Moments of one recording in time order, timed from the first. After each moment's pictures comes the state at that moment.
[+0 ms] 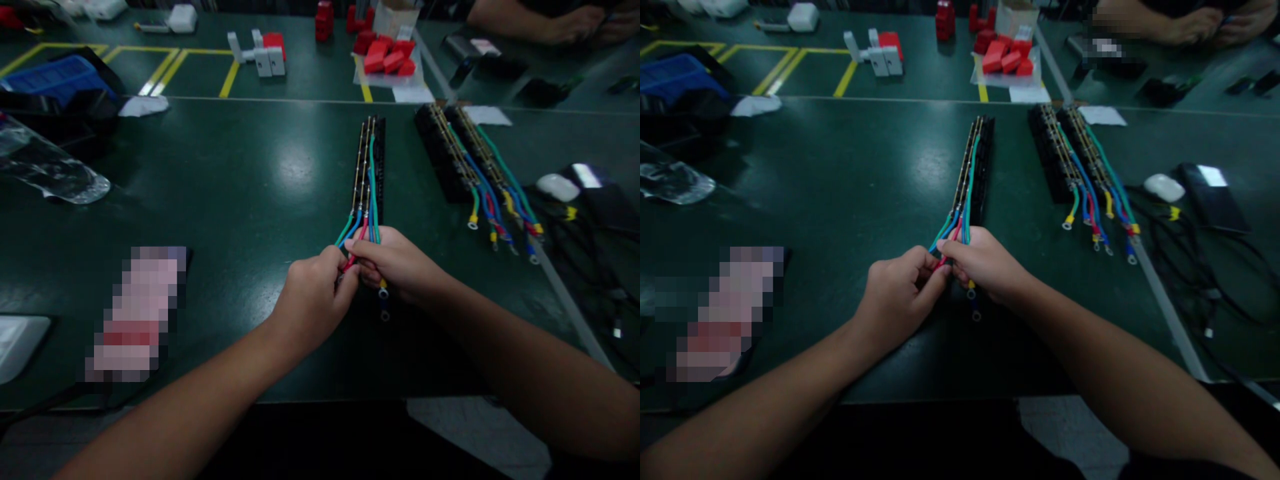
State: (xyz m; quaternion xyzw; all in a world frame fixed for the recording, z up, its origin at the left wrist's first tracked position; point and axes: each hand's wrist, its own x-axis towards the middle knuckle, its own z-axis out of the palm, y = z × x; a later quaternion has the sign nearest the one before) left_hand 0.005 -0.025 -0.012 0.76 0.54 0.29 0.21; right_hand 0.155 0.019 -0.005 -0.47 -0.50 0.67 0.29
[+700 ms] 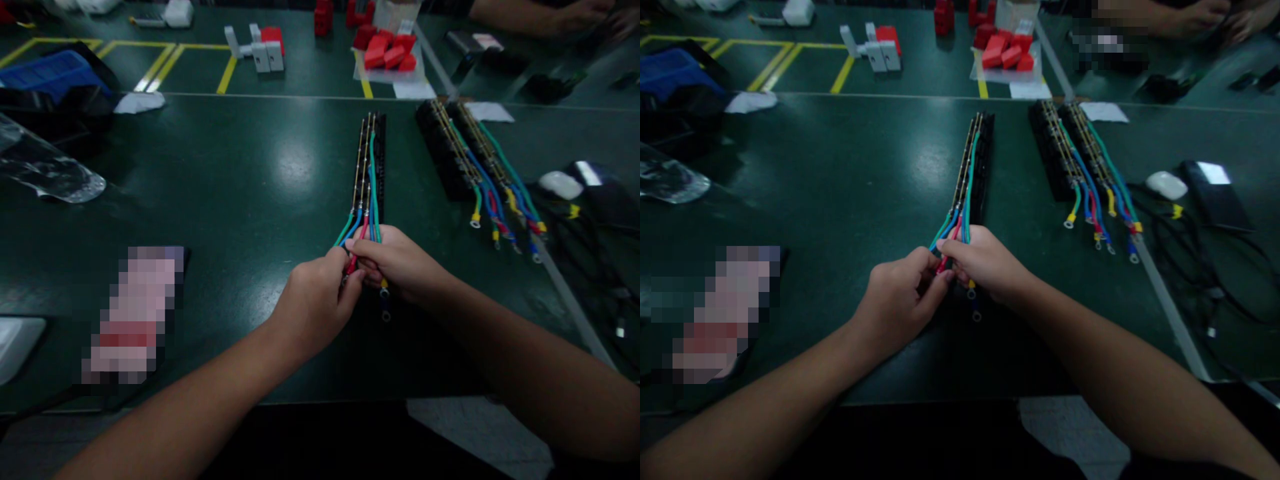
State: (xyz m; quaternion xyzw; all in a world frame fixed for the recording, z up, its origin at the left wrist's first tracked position) left_hand 0.005 -0.027 -0.010 0.79 0.51 0.27 0.20; right_hand 0.155 0.020 -0.006 -0.49 -0.50 0.66 0.28
